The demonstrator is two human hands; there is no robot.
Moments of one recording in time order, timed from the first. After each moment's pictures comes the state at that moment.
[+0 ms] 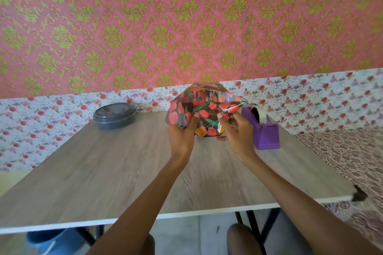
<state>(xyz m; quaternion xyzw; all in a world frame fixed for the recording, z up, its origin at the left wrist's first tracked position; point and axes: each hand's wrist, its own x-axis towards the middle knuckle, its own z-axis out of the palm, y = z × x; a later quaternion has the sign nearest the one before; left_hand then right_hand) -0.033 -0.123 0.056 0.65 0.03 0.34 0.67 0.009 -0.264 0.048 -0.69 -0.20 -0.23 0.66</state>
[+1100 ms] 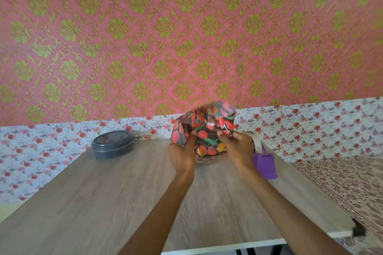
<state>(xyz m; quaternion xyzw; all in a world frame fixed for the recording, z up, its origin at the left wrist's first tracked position) -0.008 -0.135 0.088 0.62 0.19 0.36 0.68 0.040 -0.267 0.080 -0.70 -0.08 -0.24 0.67</state>
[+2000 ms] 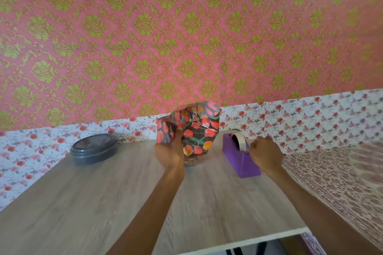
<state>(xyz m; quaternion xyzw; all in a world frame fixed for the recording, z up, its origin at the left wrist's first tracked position) 0.004 -0.155 0.103 0.57 0.24 0.36 0.70 0.085 -0.395 0.055 -0.94 0.04 -0.25 0.24</state>
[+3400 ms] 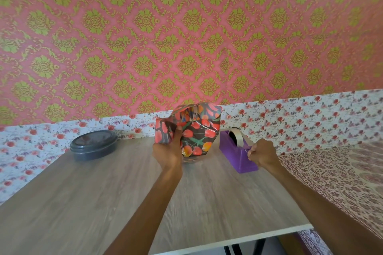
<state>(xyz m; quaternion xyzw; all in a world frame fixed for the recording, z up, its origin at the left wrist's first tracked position) -0.003 -0.152 0.096 0.55 0.21 0.36 0.73 0.110 -0.404 0.039 -0.93 0.01 -0.14 0.34</state>
